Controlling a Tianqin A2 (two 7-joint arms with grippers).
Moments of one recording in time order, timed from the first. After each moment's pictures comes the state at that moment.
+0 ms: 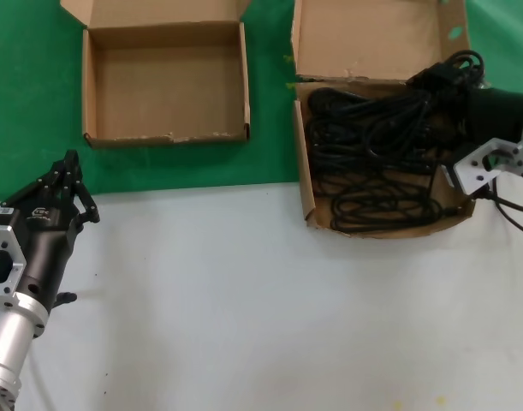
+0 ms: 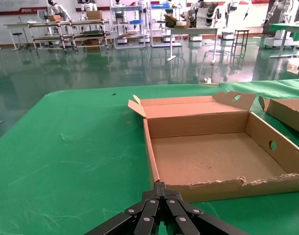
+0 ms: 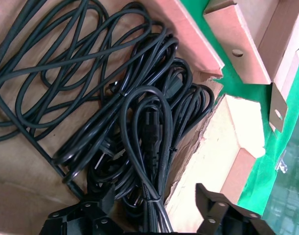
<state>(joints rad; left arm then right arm) -0.02 -0.30 1.61 -1.60 -1.79 0.02 -0.01 0.84 0.62 -2.05 1.34 0.87 -0.66 -0.49</state>
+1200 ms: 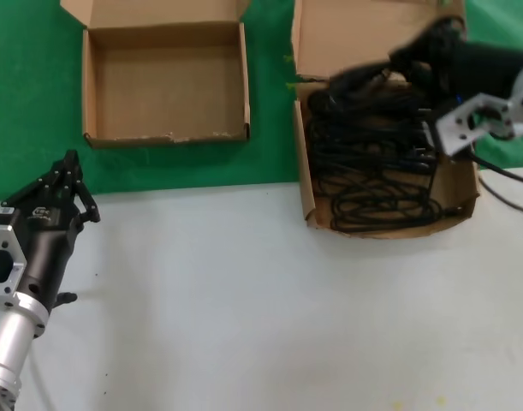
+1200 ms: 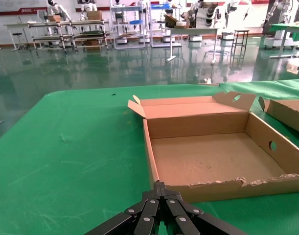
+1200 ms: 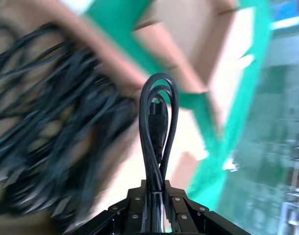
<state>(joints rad) -0.02 -0.30 1.61 -1.60 -1.79 0.02 -0.01 0.88 0.58 -2.01 1.45 0.82 -0.72 -0.40</state>
